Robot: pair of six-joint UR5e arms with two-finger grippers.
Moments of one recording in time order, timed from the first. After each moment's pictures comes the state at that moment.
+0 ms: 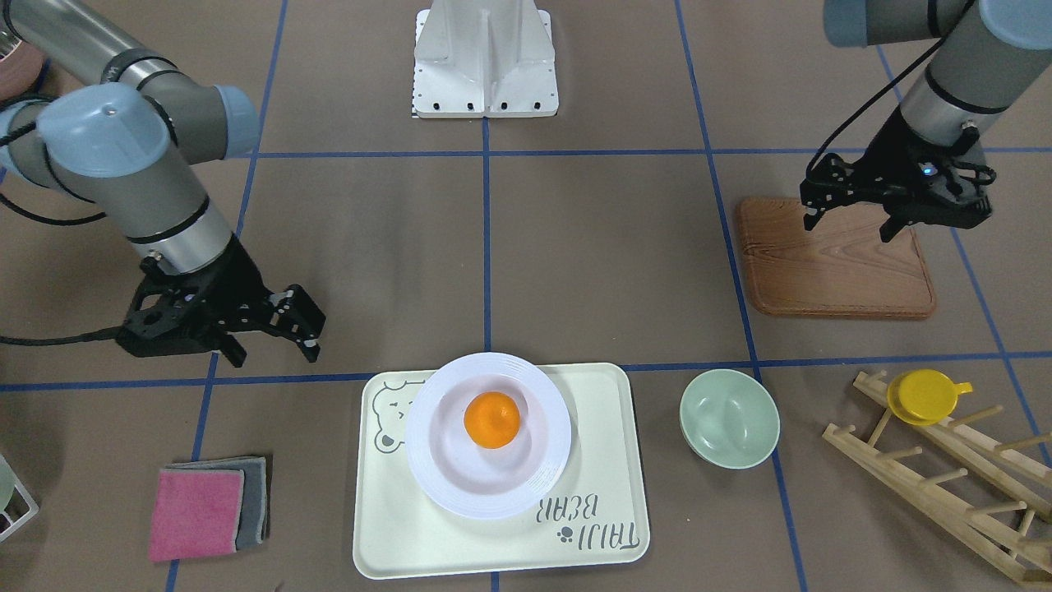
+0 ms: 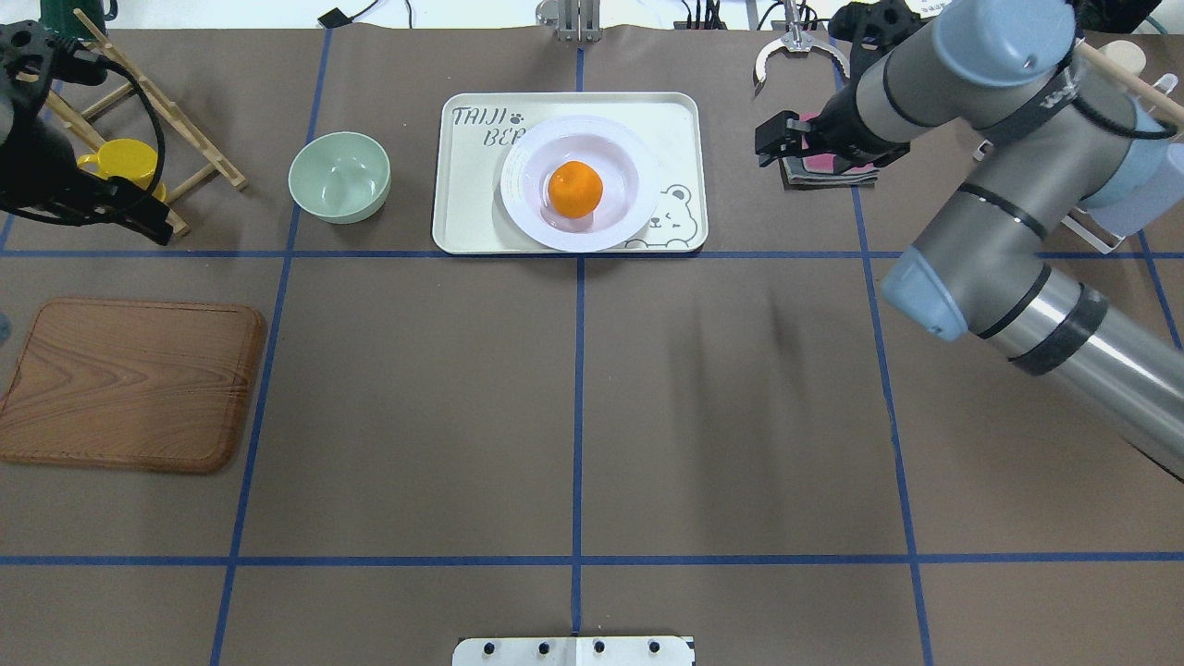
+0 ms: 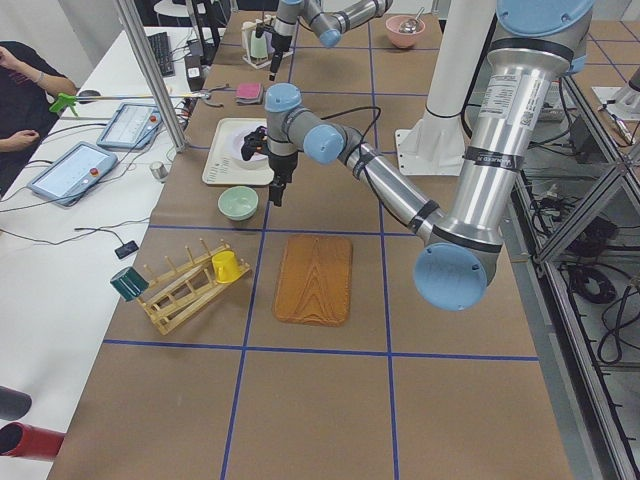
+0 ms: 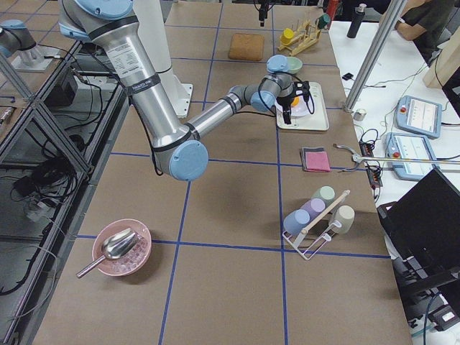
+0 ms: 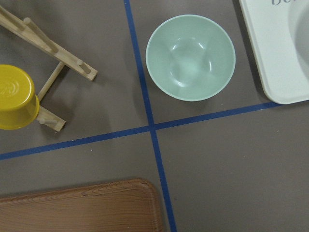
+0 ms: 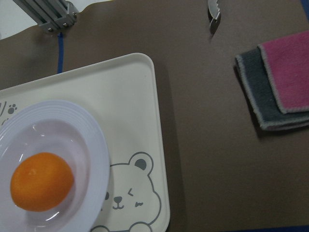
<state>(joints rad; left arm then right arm) -1.08 -1.77 -2.01 -1.48 -2.18 -0.47 0.93 -1.07 1.65 -1.29 2.02 0.95</state>
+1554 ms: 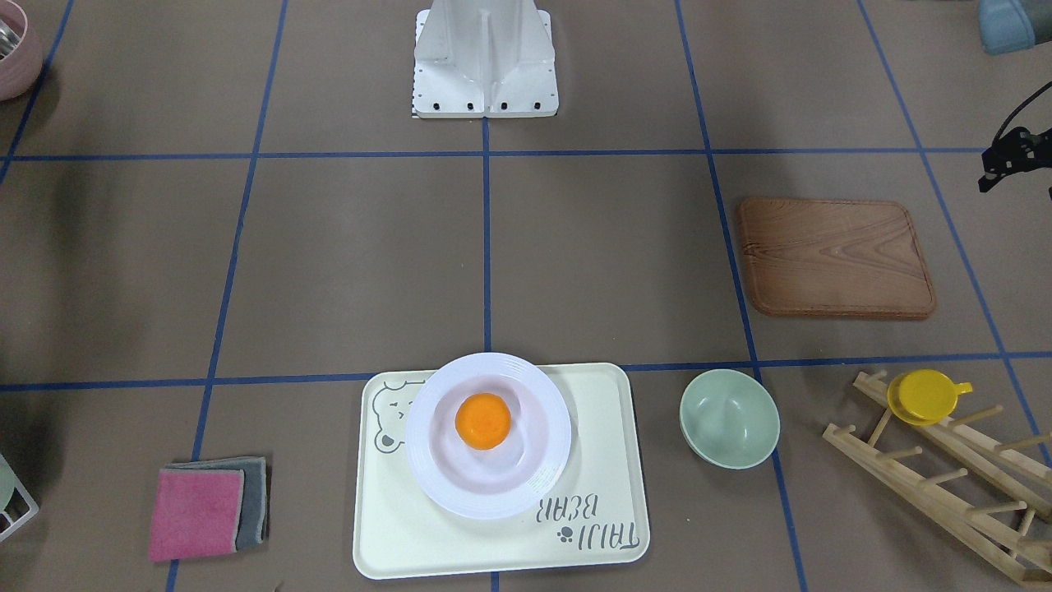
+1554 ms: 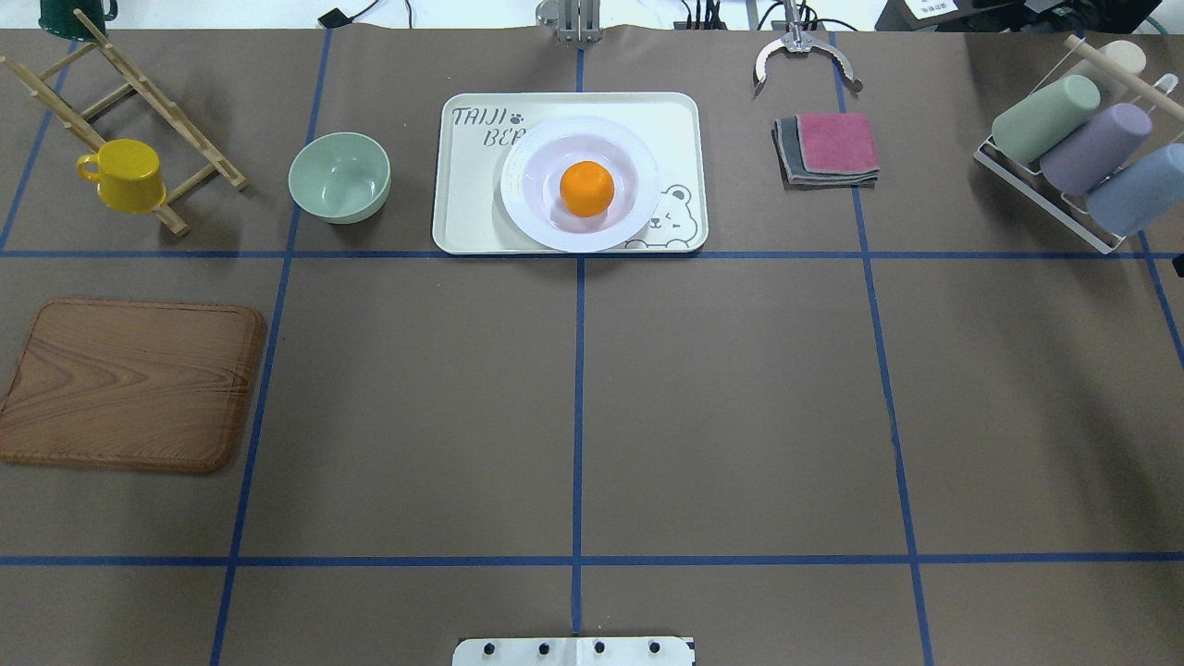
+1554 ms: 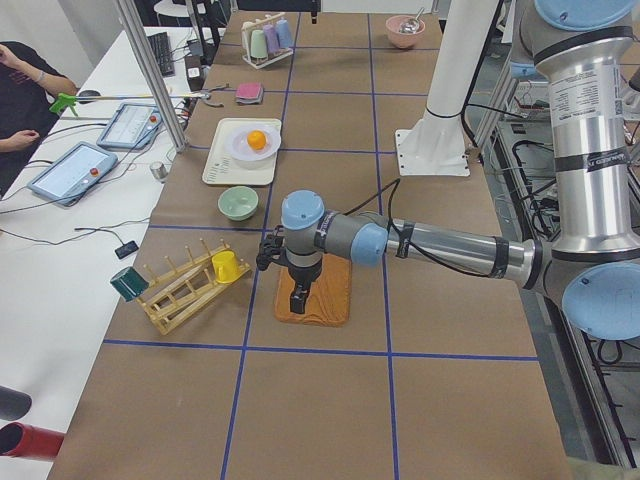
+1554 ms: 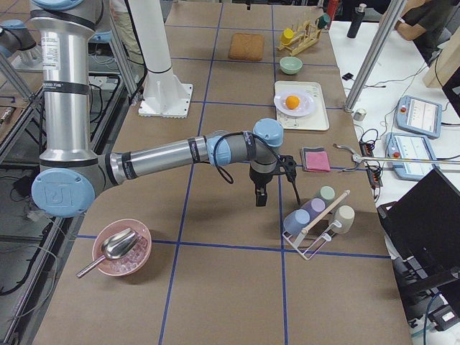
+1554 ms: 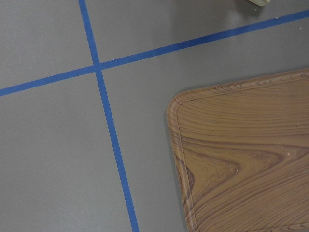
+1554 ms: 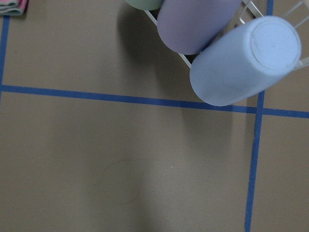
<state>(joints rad) -1.32 -1.39 -1.89 -1.68 -2.26 -0.12 1.35 -1.60 1.85 -1.61 2.30 0.21</state>
